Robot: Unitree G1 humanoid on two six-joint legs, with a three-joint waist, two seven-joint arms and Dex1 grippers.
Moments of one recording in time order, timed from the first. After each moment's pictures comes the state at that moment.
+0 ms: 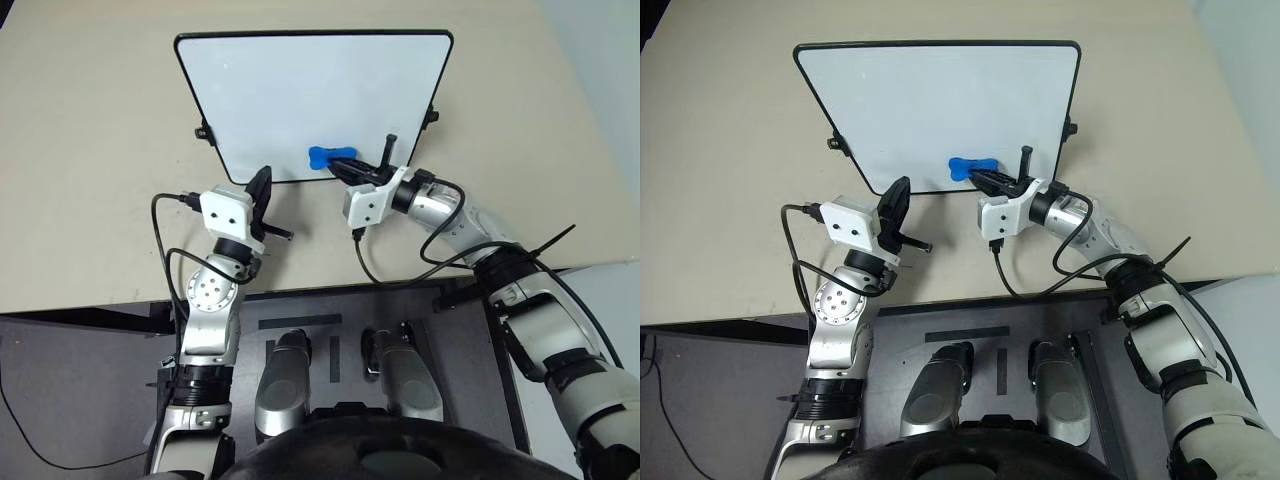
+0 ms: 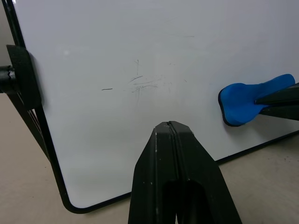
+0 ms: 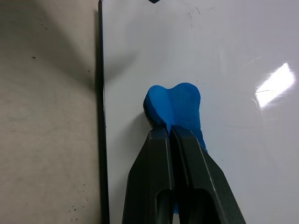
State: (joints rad) left arm -0.05 0.18 0.03 -0.08 -0.09 -0.15 -0.26; right arm -0.72 -0.37 0.45 0.57 -0.62 -0.64 0.22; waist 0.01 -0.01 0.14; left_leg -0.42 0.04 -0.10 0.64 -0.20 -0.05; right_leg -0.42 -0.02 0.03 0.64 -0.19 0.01
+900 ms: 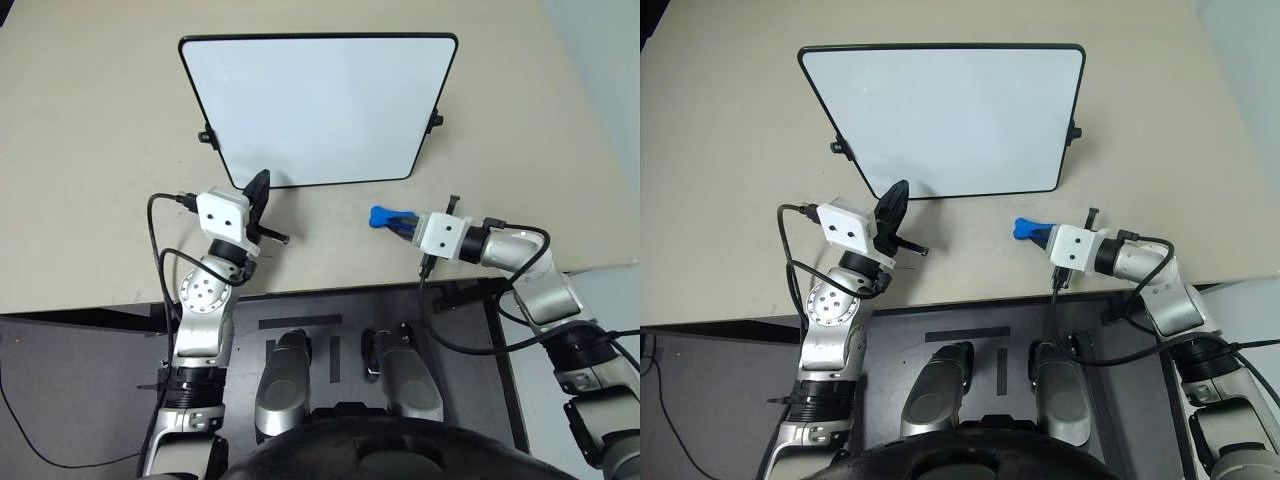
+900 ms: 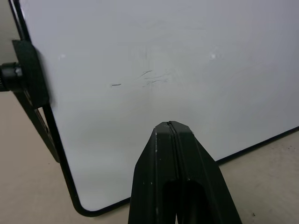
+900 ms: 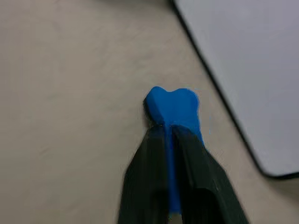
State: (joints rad) left arm -0.05 0.21 0.03 -0.08 -0.10 -0.14 -0.30; right arm -0.25 -0.64 0.29 -0.04 -0.04 -0.11 0.79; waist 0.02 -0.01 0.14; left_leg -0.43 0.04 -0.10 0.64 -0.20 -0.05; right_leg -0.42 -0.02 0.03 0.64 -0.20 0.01
